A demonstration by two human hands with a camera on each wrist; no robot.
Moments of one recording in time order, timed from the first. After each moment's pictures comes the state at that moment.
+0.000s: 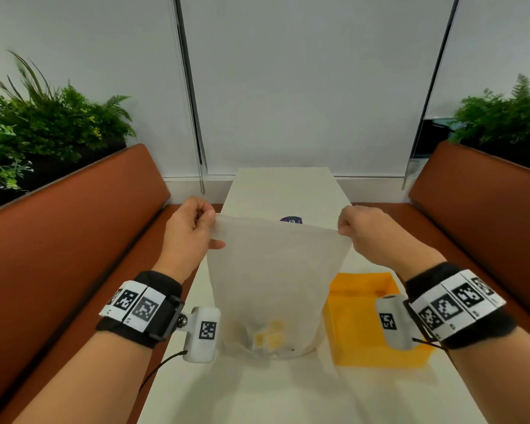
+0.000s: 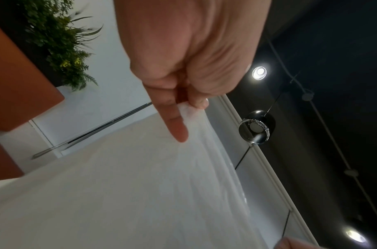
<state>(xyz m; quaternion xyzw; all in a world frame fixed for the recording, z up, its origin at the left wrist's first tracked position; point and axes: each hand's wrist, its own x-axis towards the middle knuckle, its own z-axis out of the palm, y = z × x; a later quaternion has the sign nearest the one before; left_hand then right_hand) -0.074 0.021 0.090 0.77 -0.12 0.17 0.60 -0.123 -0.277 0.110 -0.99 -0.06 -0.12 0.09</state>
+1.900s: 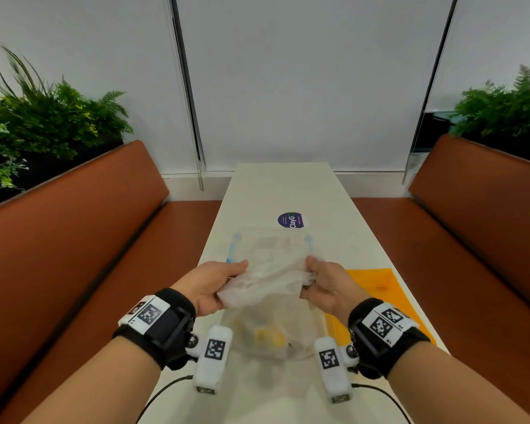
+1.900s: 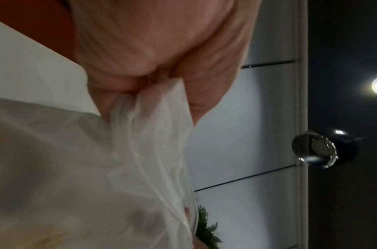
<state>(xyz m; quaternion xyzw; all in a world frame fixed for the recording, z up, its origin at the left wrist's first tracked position) -0.079 -0.001 0.040 0.63 0.13 -0.30 0.71 -0.107 -0.209 0.014 -0.44 0.21 0.06 0.87</state>
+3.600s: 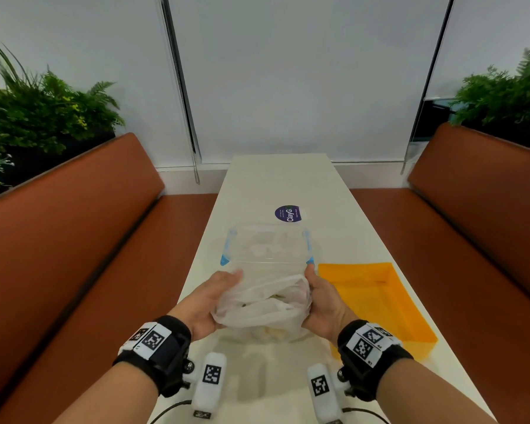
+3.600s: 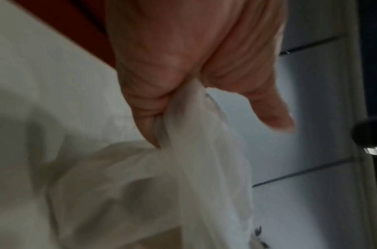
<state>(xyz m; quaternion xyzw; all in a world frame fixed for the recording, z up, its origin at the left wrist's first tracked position) -0.076 0.011 -0.016 0.59 0.07 -0.33 0.73 -0.111 -0.208 -0.040 -0.34 0.15 0.15 0.92</state>
